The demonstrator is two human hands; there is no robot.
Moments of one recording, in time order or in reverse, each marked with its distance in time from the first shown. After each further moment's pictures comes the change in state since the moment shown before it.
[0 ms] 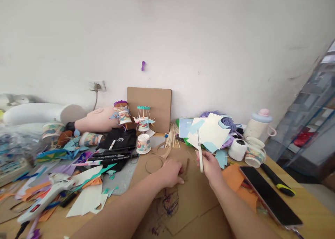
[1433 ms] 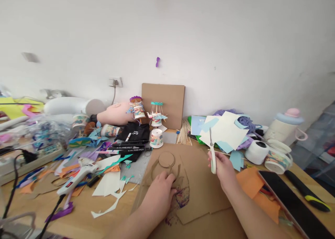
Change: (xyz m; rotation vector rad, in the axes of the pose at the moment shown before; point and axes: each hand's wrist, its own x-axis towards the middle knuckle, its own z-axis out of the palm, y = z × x) left_hand -0.103 0.000 0.006 -0.023 0.104 -0.356; right_hand -0.003 0.002 0.009 0.114 0.014 0.054
